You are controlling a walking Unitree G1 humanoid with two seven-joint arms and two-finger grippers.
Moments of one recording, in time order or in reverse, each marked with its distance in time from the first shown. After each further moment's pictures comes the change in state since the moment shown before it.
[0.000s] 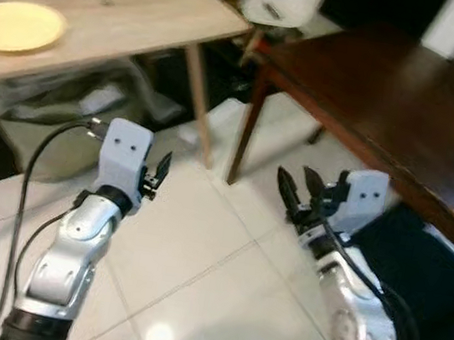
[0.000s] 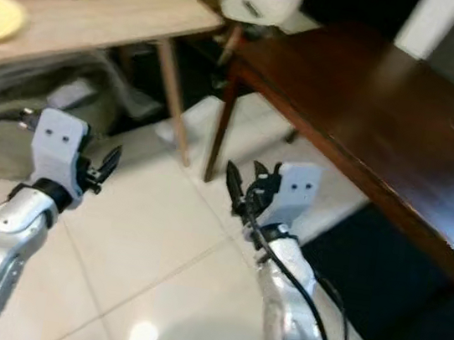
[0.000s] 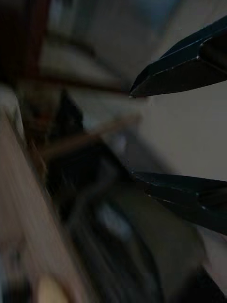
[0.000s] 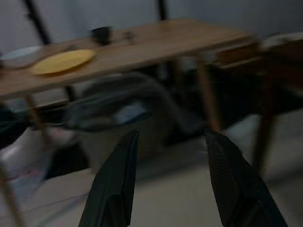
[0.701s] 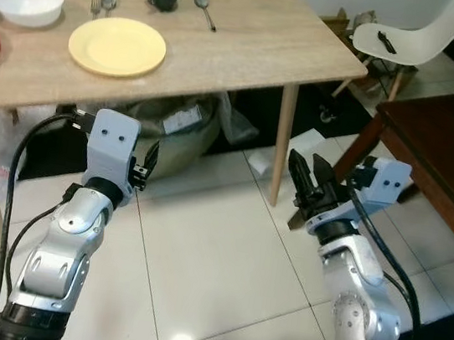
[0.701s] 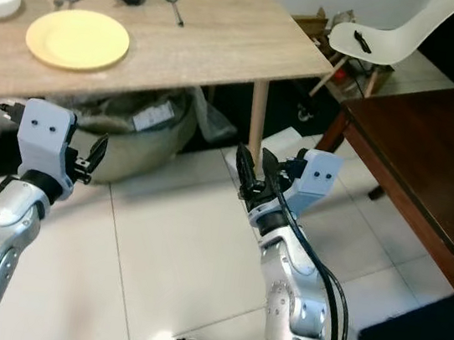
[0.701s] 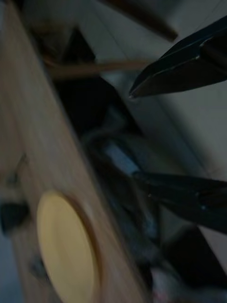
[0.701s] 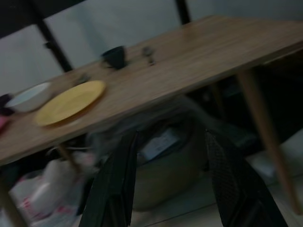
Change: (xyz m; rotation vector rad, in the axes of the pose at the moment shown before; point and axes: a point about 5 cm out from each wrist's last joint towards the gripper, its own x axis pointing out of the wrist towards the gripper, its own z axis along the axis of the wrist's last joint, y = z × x) left arm 0.006 -0.009 0.007 -0.011 -0.025 -0.016; right arm 0.000 -0.028 0.014 0.157 -0.066 -0.153
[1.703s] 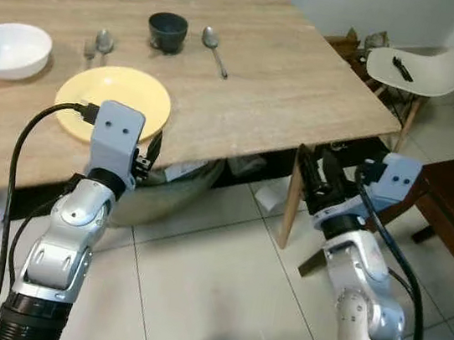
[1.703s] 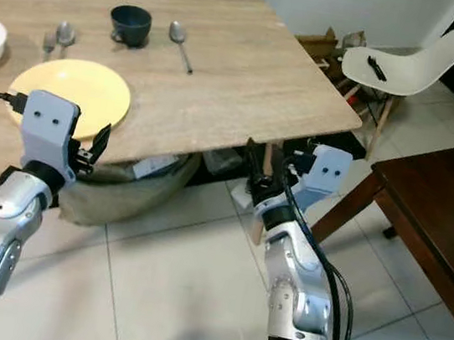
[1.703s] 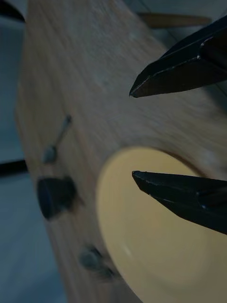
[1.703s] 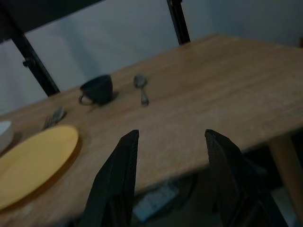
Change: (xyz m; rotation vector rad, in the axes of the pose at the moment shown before) left arm 0.004 0.005 0.006 0.042 -0.046 0.010; right arm 0.004 -0.002 0.007 -0.001 -0.033 -0.029
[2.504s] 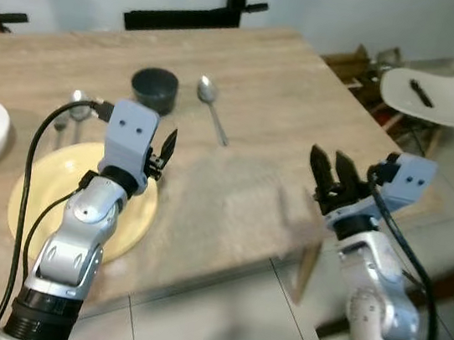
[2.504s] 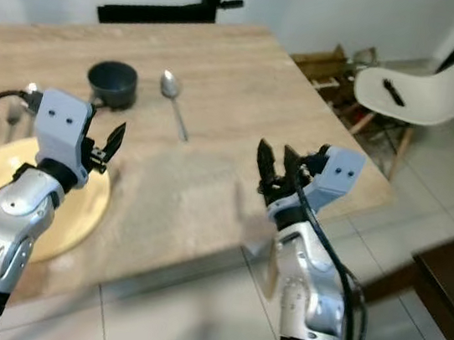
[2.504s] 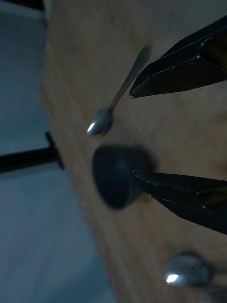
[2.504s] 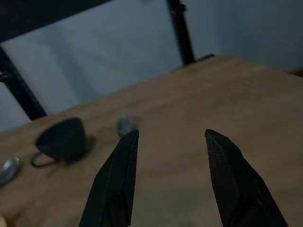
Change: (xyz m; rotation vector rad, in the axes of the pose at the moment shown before) left arm 0.005 -0.002 0.011 0.032 -0.058 -0.014; right arm 0.001 -0.002 0.004 -0.011 -0.009 0.007
